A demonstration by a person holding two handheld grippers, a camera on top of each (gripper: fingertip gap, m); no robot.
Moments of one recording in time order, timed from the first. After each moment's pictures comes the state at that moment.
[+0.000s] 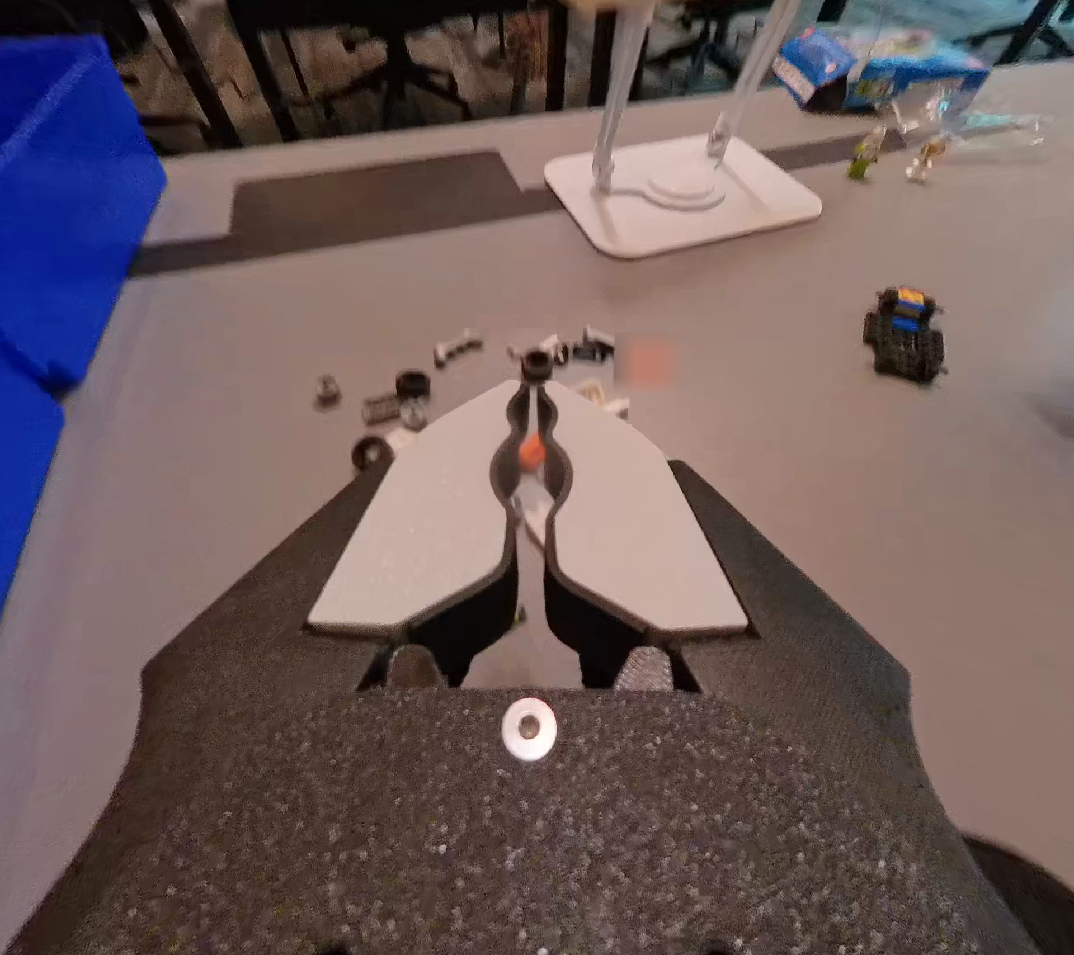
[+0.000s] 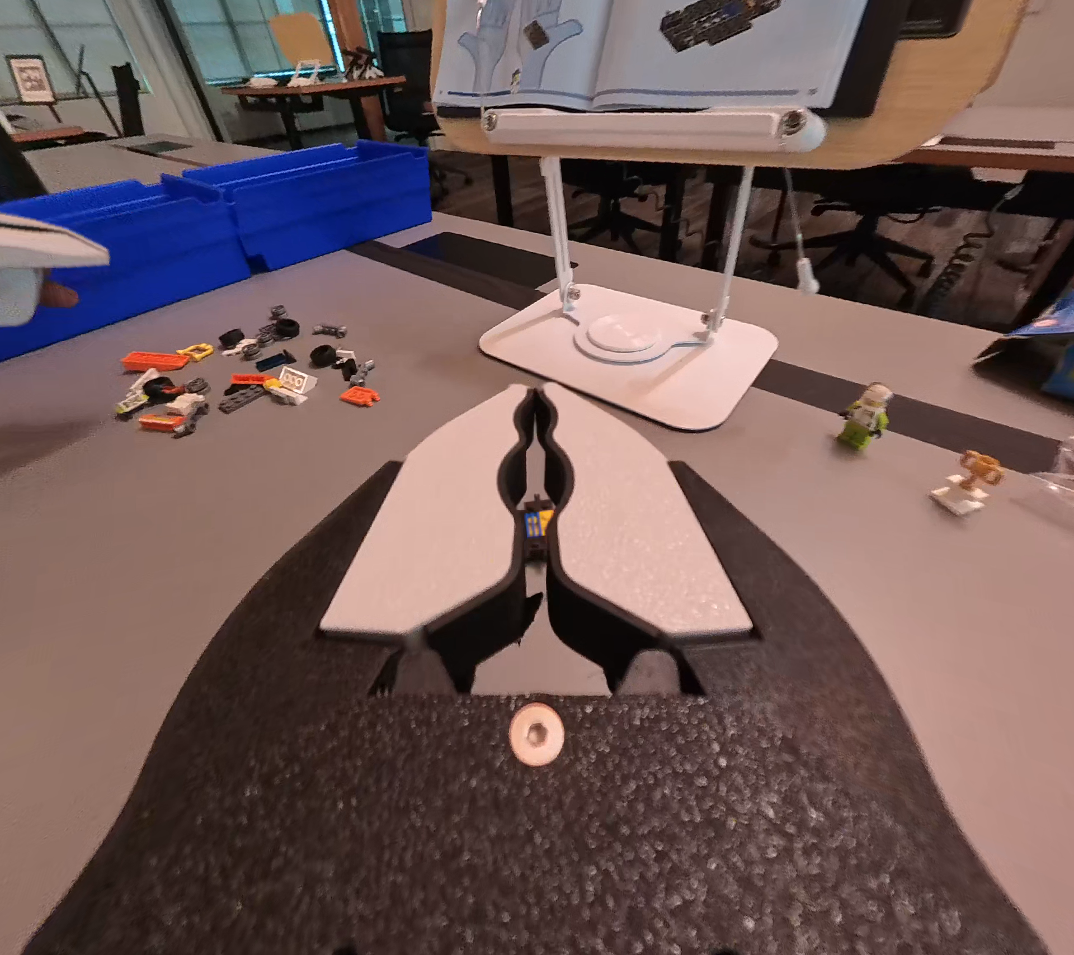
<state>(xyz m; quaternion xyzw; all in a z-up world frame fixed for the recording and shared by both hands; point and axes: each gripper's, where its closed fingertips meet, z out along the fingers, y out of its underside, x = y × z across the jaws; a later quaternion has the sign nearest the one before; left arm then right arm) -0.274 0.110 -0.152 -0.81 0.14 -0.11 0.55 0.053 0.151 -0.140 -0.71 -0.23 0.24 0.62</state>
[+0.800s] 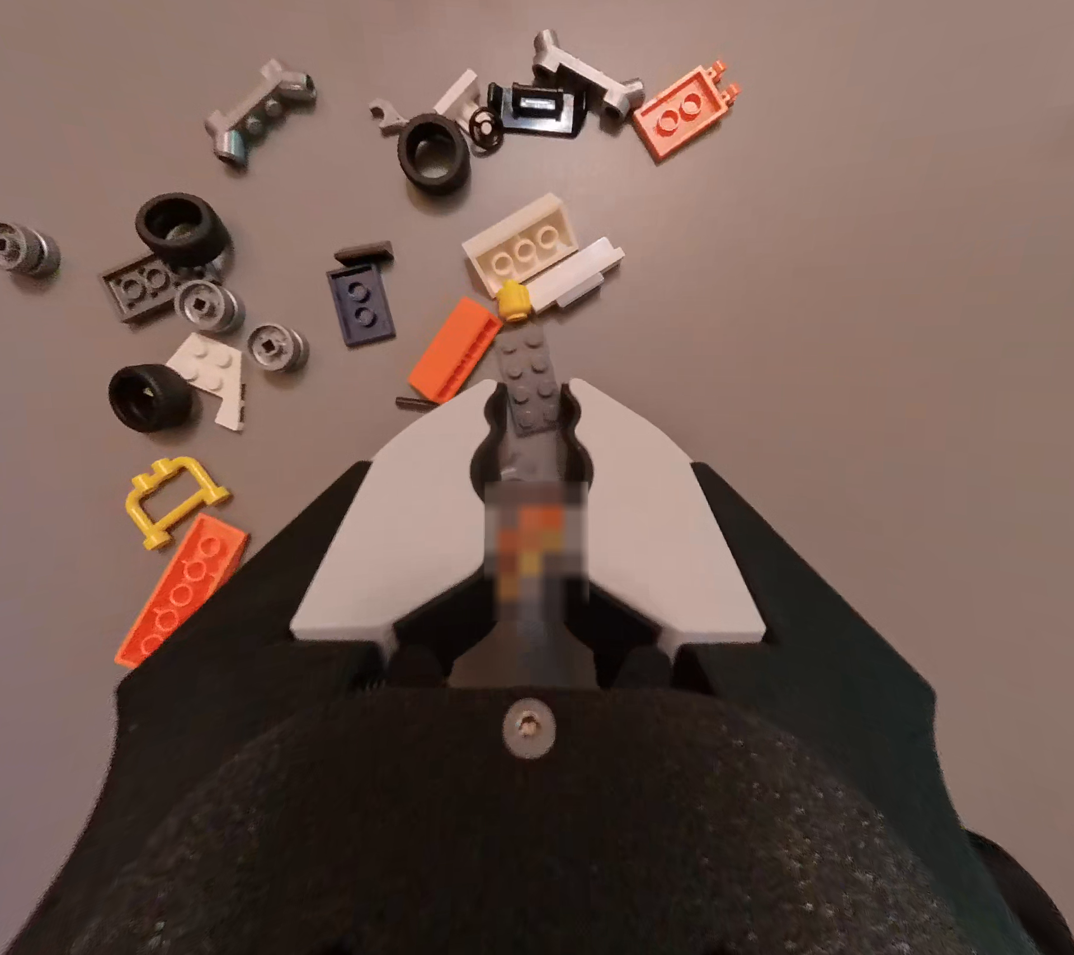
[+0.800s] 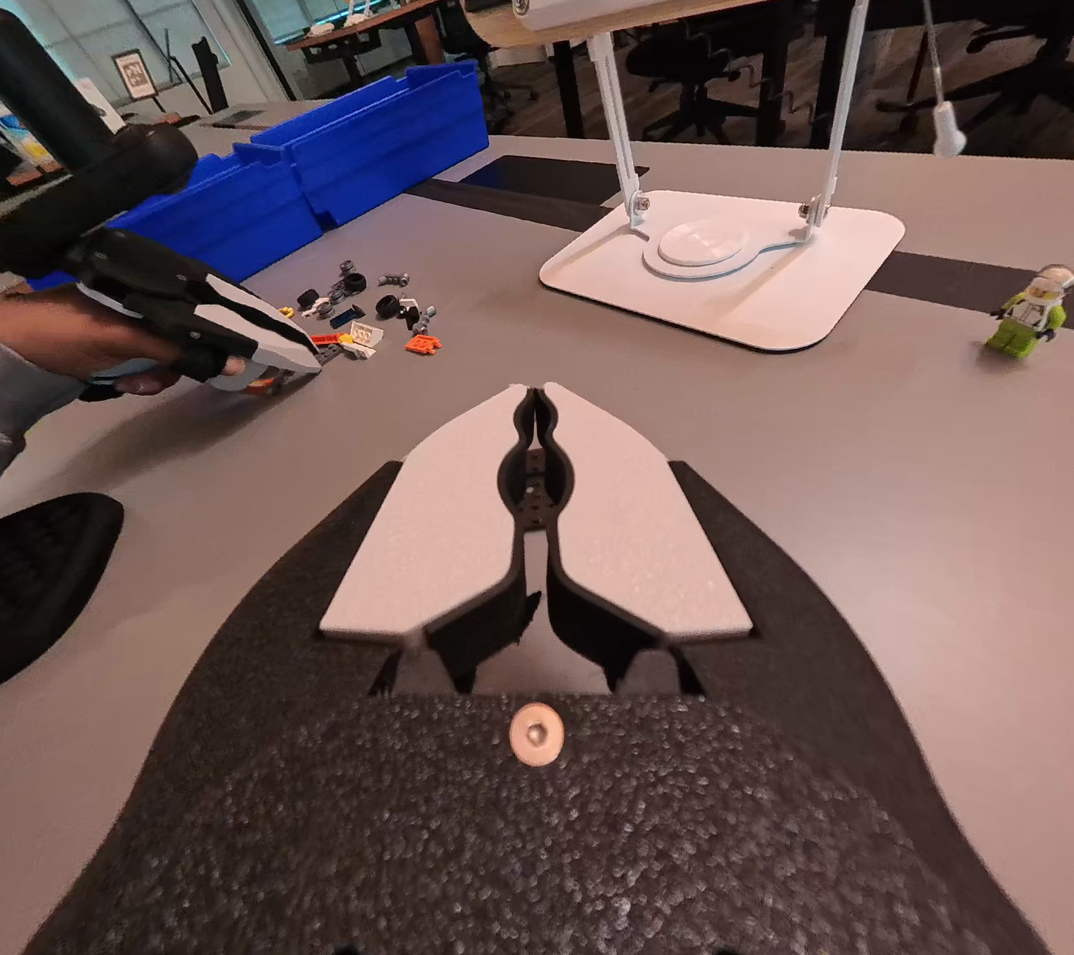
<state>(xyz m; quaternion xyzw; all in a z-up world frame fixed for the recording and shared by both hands) -0.236 0.129 -0.263 -0.95 0.19 -0.05 0.25 0.043 0.143 -0.165 -0.75 -0.22 0.32 0.53</state>
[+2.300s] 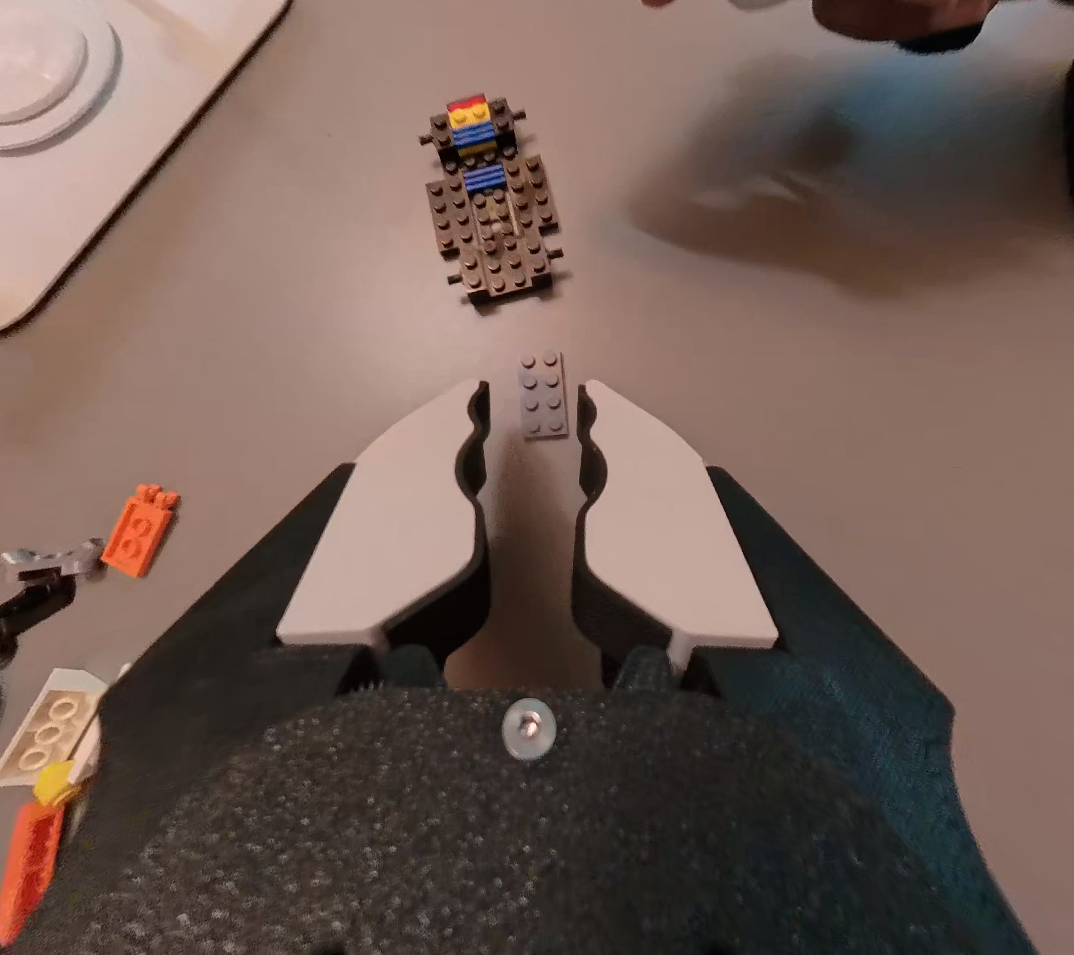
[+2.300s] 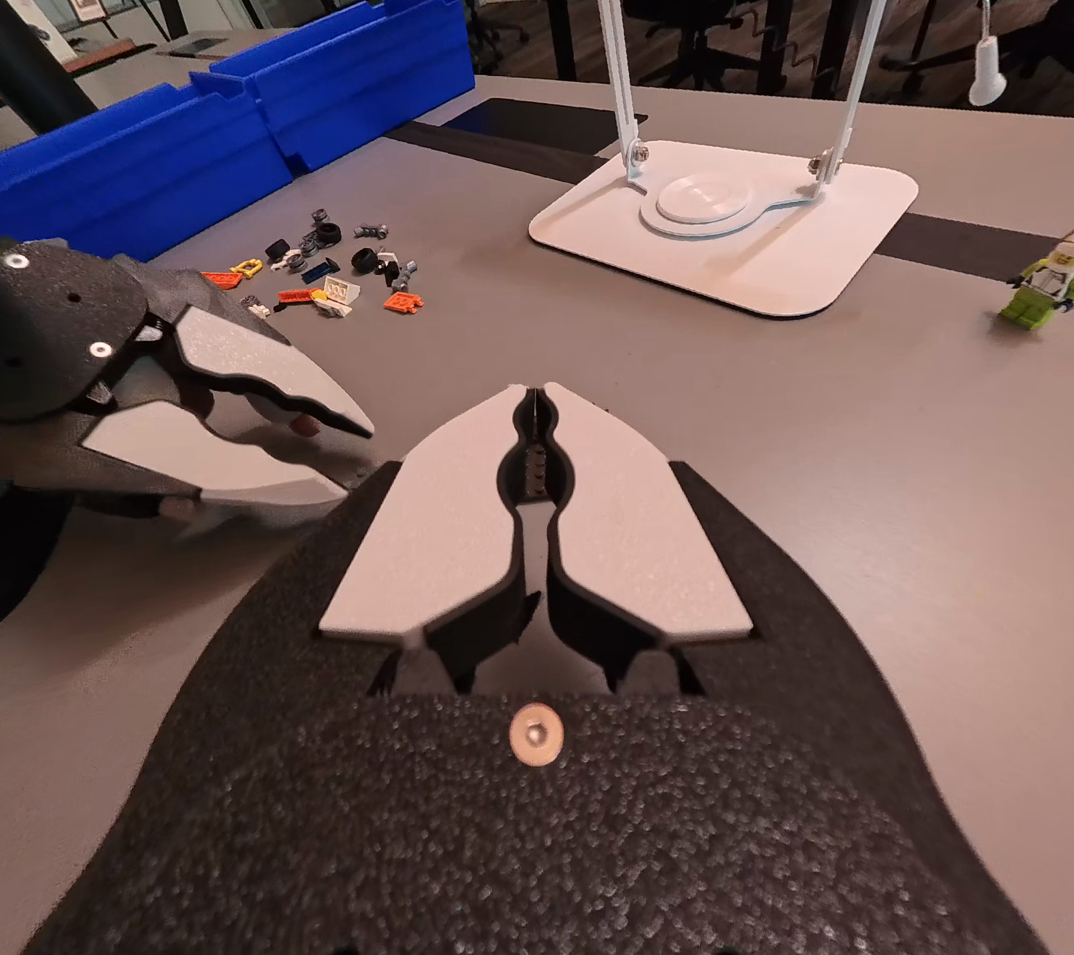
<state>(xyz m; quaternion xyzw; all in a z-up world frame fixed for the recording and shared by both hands) -0.045 0.090 -0.244 -0.80 0.46 -0.16 0.35 0.040 0.144 -0.183 -0.77 -0.24 0.30 0.51</state>
